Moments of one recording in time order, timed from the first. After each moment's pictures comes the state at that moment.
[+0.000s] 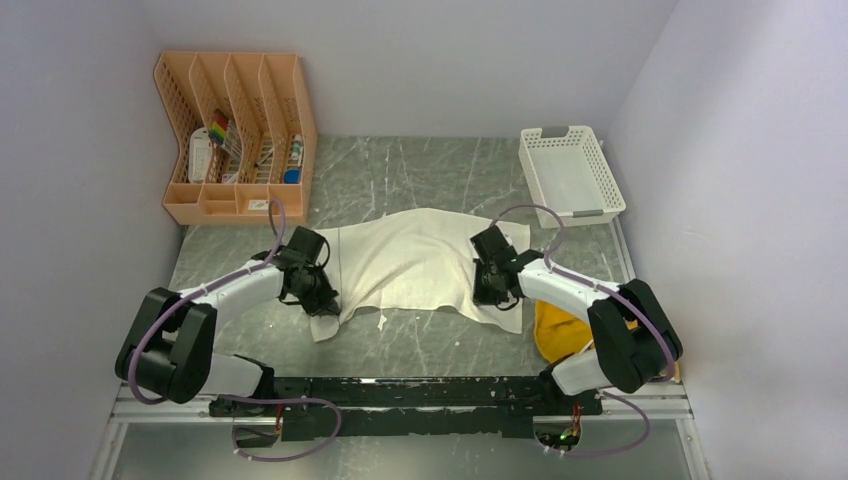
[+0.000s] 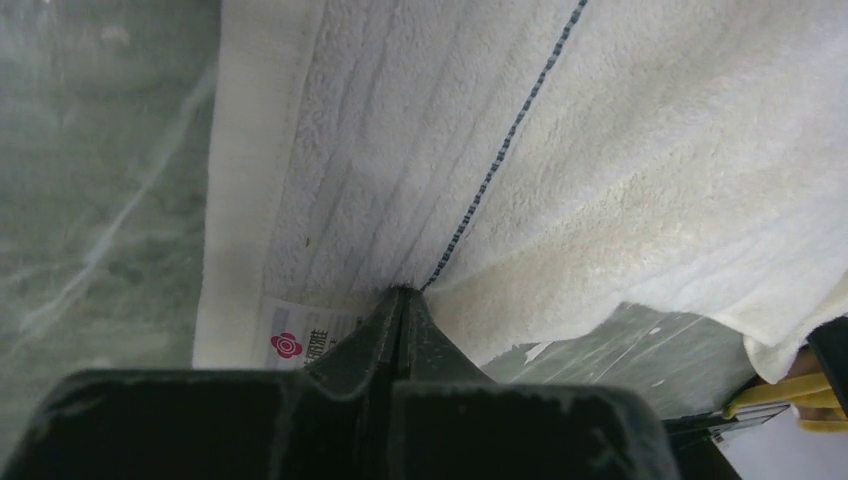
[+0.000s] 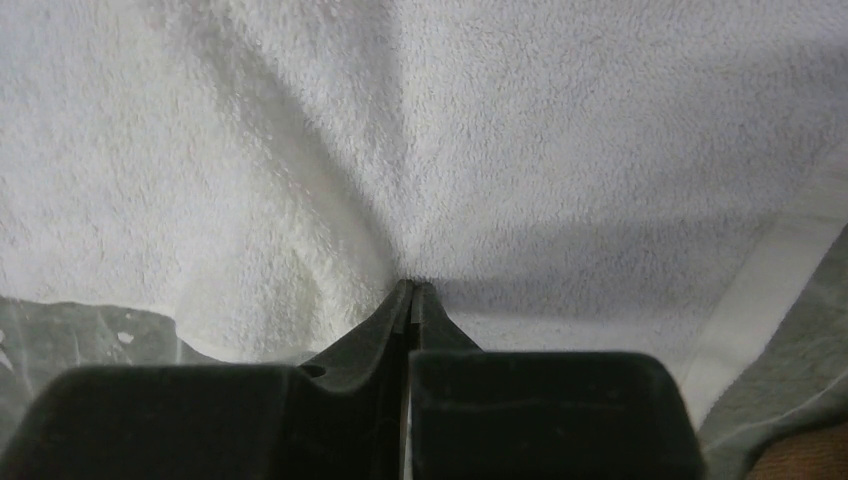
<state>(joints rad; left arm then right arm) -0.38 1.37 0.61 -0.48 0.13 -0.90 0.53 1.42 0.68 -0.44 0.06 0.59</state>
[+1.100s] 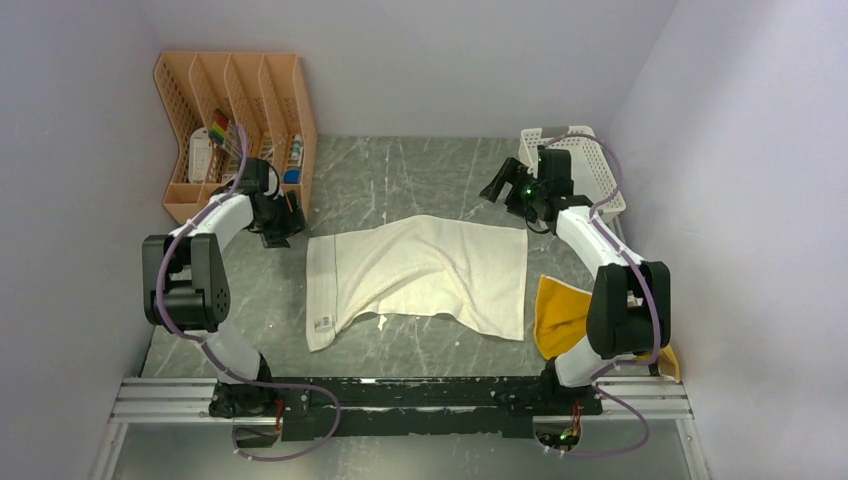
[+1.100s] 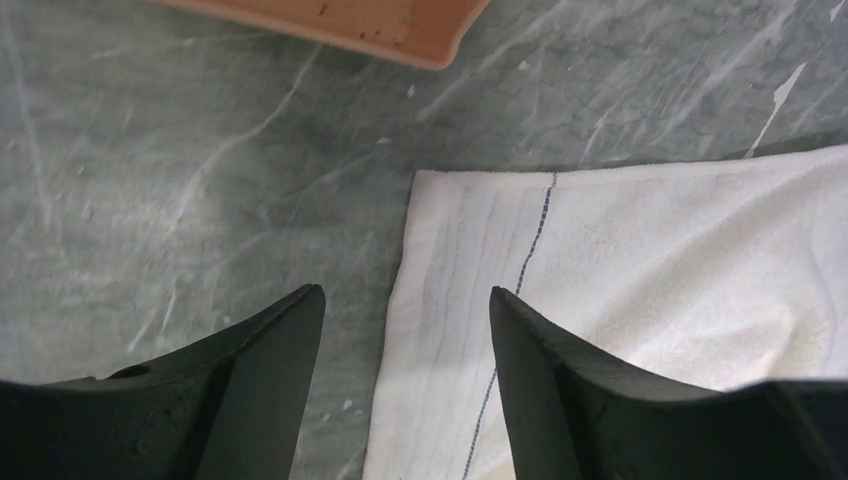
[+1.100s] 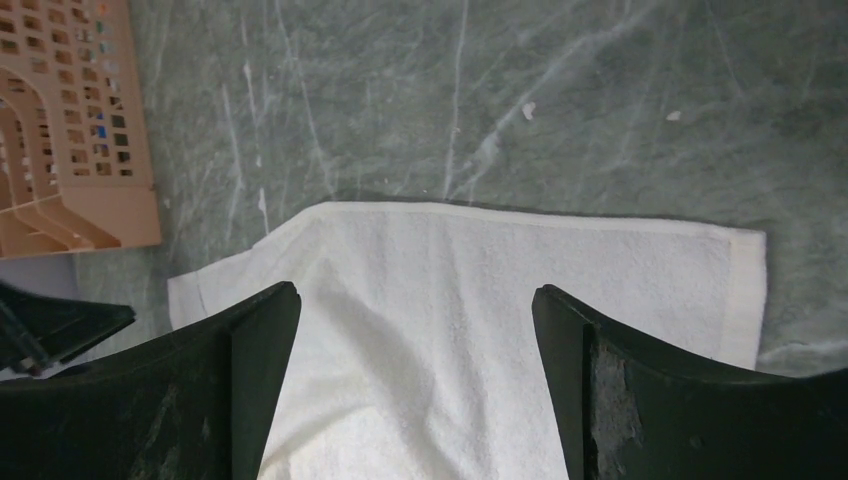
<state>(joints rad) 0.02 1.70 1.14 -0.58 0.19 -0.36 0.10 1.57 1.10 -0.22 -0.25 0.54</state>
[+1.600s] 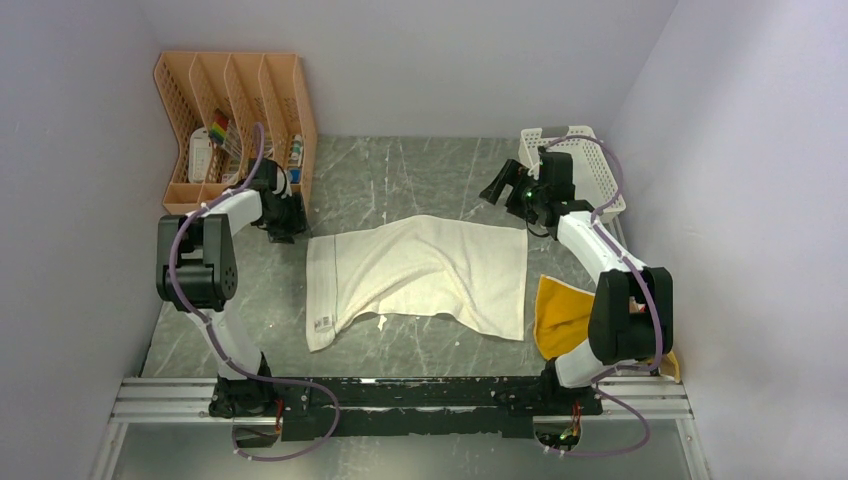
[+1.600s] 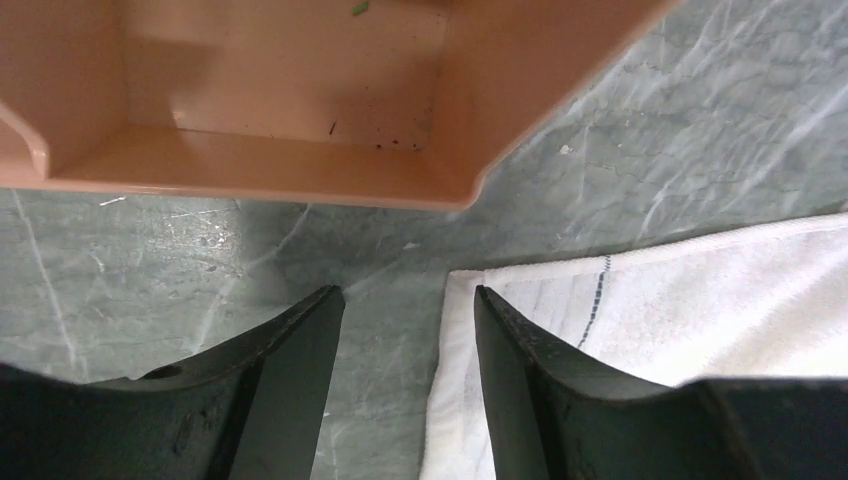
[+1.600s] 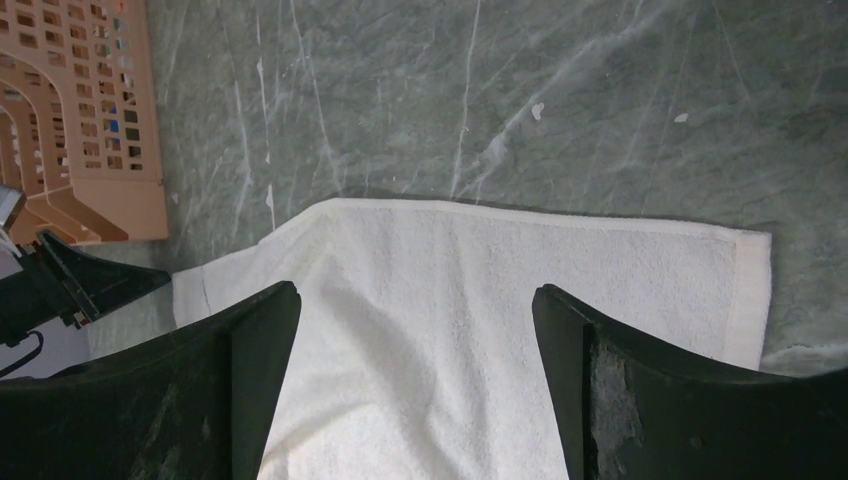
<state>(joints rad) 0.01 1.87 1.19 -0.46 0.17 -0.24 0.10 1.53 1.05 -0.16 -0.28 0.54</state>
